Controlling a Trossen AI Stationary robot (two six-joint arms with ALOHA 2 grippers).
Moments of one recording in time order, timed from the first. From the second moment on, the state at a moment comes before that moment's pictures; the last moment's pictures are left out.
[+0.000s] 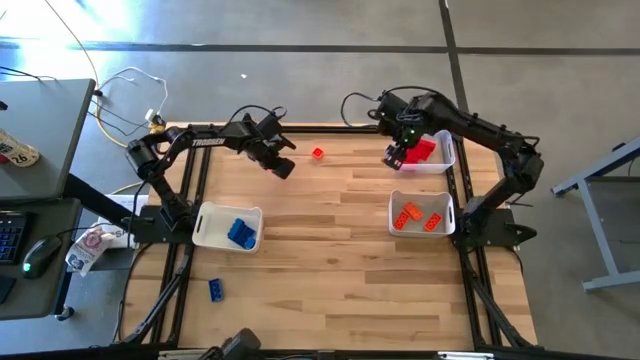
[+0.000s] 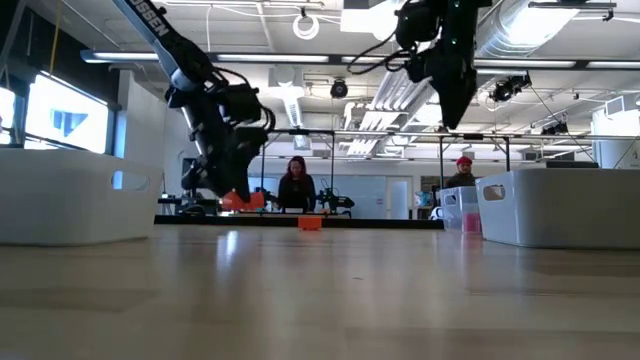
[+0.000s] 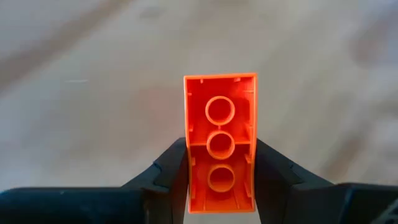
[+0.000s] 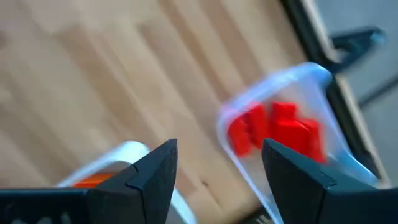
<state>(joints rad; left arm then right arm) 0.80 1.69 0.99 -0.52 0.32 -0.27 -0.56 1.57 1.52 -1.33 0.10 -0.03</state>
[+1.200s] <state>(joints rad) 0.38 1.64 0.99 -0.04 1.13 -0.34 0.03 1.58 1.52 -0.82 -0.19 -0.32</state>
